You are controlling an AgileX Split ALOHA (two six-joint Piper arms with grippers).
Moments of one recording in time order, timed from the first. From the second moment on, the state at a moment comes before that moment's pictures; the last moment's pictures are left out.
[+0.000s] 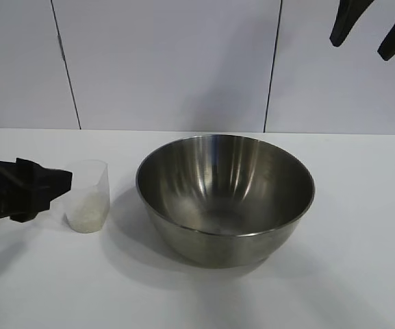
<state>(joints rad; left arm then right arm) -0.41 1.72 -0.29 0.05 -0.94 -0.08 0.05 1.78 -1.73 0.21 1.24 -0.01</state>
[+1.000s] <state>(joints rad) -0.41 2.00 -0.34 -0.14 -1.15 -0.04 0.05 1.78 -1.73 0.21 1.24 -0.02</state>
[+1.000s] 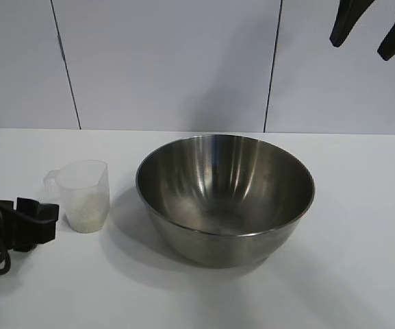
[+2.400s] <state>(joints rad) -0.36 2.00 -0.42 -0.17 -1.15 0.03 0.05 1.78 -1.73 0.21 1.24 -0.02</state>
